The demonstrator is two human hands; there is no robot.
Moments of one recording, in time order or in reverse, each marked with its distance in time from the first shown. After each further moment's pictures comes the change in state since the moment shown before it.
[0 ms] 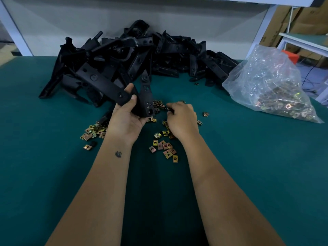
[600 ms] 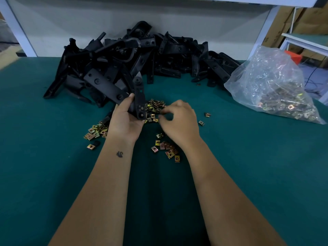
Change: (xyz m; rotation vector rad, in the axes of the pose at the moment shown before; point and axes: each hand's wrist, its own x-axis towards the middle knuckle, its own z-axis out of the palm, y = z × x) left_hand -0.001 0.004 0.004 -0.109 0.143 -0.011; right_hand -0.020 -0.013 -0.003 0.075 0.102 -0.143
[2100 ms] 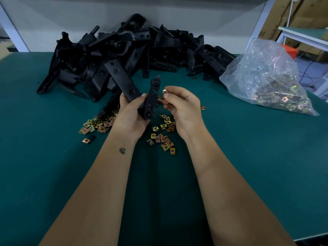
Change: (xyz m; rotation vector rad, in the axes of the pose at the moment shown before) left_hand -0.005 -0.017 0.000 0.241 -0.131 -0.007; right_hand 0.004 -0.004 -0.017 1.231 0.055 0.330
